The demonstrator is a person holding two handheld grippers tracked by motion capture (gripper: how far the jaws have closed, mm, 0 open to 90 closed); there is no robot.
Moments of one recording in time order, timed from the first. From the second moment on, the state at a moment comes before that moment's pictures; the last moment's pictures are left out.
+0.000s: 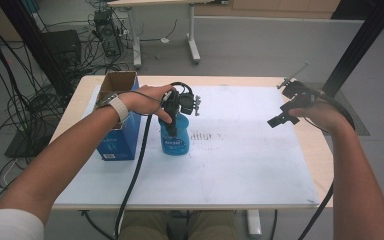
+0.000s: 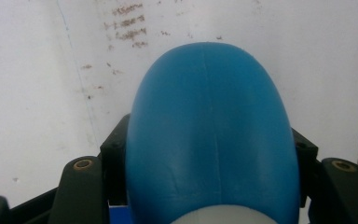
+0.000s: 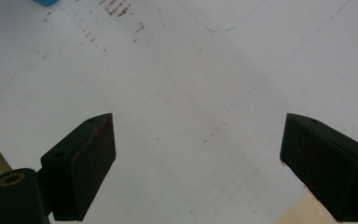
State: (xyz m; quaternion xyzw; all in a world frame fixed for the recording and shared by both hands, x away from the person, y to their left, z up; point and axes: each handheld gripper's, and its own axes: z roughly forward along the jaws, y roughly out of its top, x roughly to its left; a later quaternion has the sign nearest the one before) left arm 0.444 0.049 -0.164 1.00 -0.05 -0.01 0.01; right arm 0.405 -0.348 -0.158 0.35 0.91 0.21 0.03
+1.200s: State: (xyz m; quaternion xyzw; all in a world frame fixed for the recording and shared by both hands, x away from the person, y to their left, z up) left arm 0.444 0.048 -0.164 1.00 -0.05 -0.01 0.00; right arm 0.402 -0.351 -0.156 0.36 0.91 0.21 0.04
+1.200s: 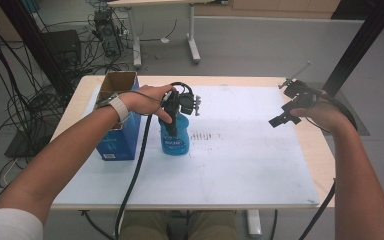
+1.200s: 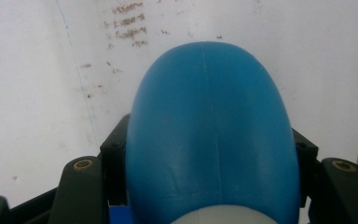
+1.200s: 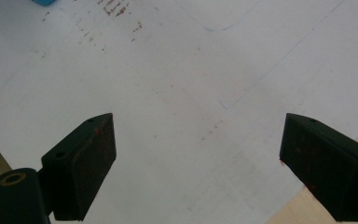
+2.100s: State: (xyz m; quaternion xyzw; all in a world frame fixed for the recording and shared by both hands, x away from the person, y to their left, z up) left arm 0.445 0.048 -0.164 1.00 -0.04 -0.01 0.00; right arm 0.400 -0.354 -0.156 0.36 0.91 0.21 0.04
